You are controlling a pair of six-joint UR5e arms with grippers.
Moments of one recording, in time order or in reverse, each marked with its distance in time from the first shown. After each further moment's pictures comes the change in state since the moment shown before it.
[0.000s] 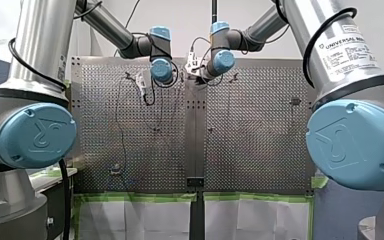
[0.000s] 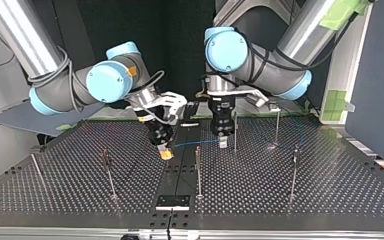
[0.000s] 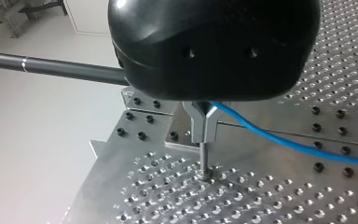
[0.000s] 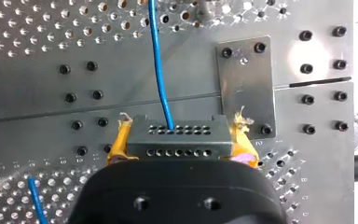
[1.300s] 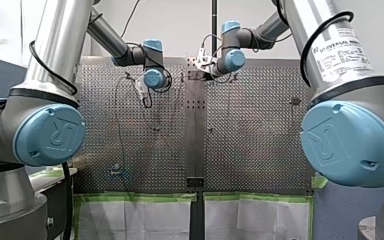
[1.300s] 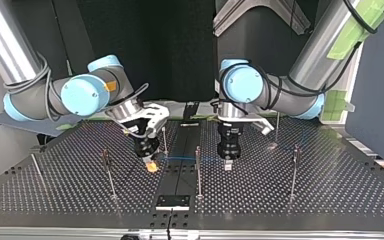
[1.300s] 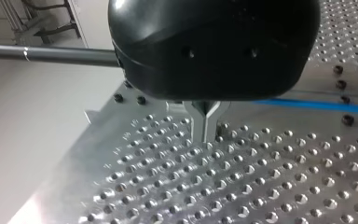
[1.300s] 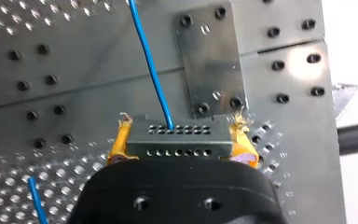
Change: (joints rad) left arm 0.136 -0.100 0.072 0.085 0.224 -0.015; right arm -0.090 0.001 -0.034 -0.016 -0.126 0.064
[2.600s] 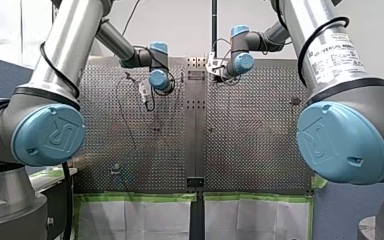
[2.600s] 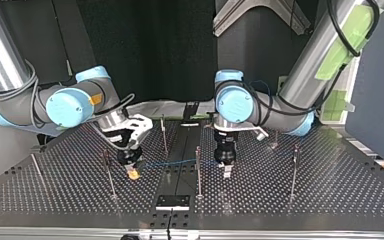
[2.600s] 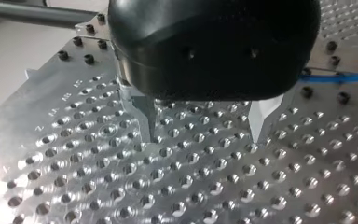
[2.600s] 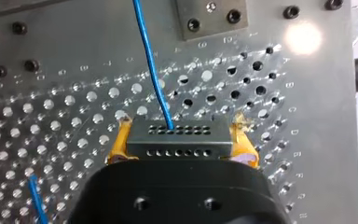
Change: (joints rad) left arm -0.009 -0.089 0.131 -0.174 -0.032 -0.001; right arm -0.076 0.027 -0.028 0.011 0.003 -0.024
